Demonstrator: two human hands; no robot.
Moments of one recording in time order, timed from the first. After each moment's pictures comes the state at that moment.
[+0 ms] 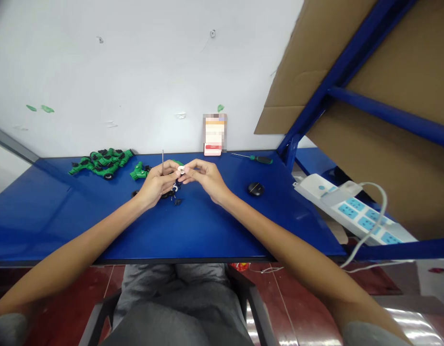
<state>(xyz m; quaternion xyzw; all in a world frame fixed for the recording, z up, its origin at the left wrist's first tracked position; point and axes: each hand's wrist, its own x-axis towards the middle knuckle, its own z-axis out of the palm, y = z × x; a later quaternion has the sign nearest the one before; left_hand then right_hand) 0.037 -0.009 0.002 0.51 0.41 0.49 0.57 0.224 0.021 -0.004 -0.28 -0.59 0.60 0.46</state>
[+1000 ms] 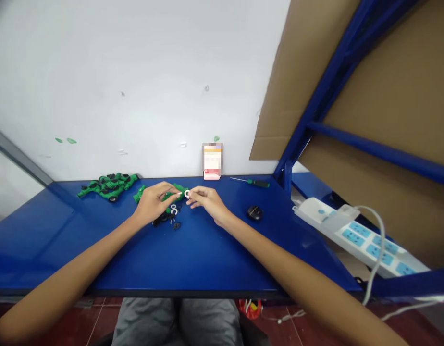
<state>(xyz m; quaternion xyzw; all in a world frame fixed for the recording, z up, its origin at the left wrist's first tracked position) 0.013 0.007 -0.008 0.79 0.45 0.41 0.10 0.236 0.042 -0.029 -0.33 -0.57 0.62 0.43</state>
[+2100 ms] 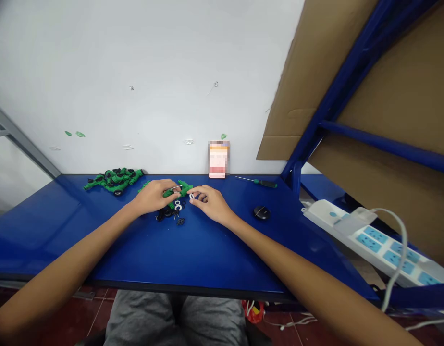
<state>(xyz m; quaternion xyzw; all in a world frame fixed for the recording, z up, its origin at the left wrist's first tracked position) -0.012 0.018 0.000 0.86 0.45 0.25 0.05 0.239 0.049 -0.045 -0.35 -0.79 0.33 0.38</state>
